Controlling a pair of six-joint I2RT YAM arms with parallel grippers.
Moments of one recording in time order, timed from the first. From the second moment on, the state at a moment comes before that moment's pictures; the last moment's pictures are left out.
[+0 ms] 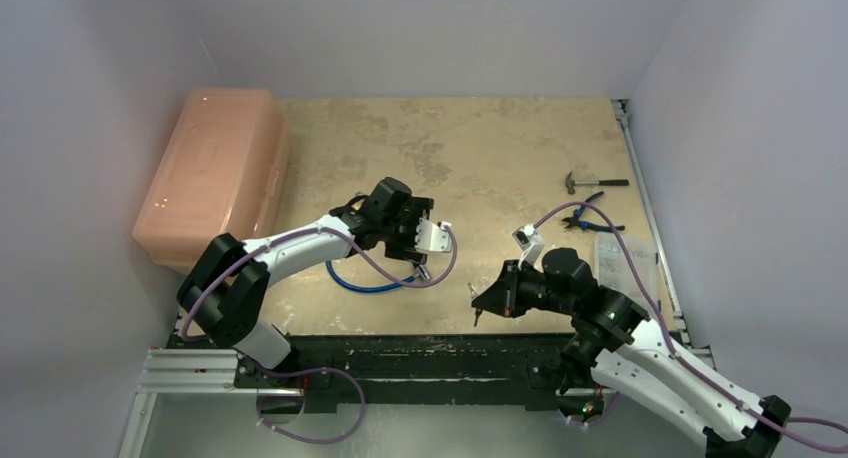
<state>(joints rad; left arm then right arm) -0.72 1.57 0.96 -0.23 0.19 1.04 0.80 0.53 0.48 -0.48 -0.26 0.78</state>
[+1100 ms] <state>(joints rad) -0.74 1.85 1.21 -0.72 0.39 1.37 0.54 0.63 0.38 -0.37 -0.46 0.67</state>
